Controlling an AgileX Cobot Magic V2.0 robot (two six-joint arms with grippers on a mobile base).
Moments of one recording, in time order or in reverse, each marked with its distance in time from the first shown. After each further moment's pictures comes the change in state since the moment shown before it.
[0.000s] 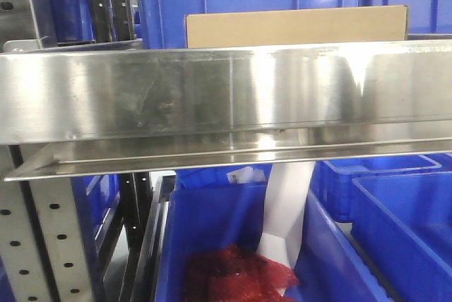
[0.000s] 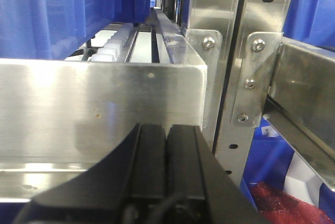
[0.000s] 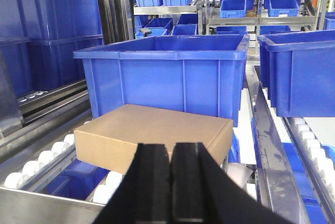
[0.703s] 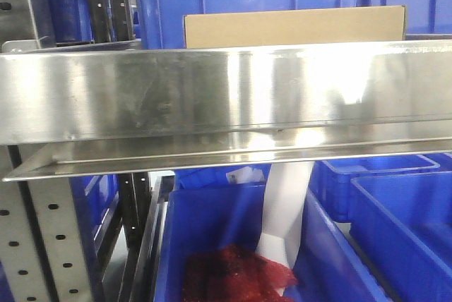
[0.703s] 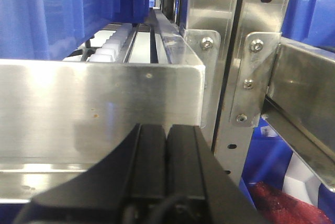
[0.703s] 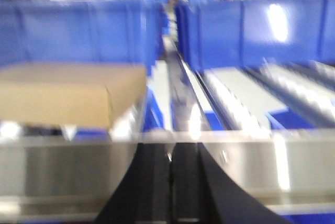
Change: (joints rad) left arm 0.000 0.000 0.000 0.000 0.000 0.000; right arm -0.285 -0.270 0.336 -0.002 -0.016 -0.049
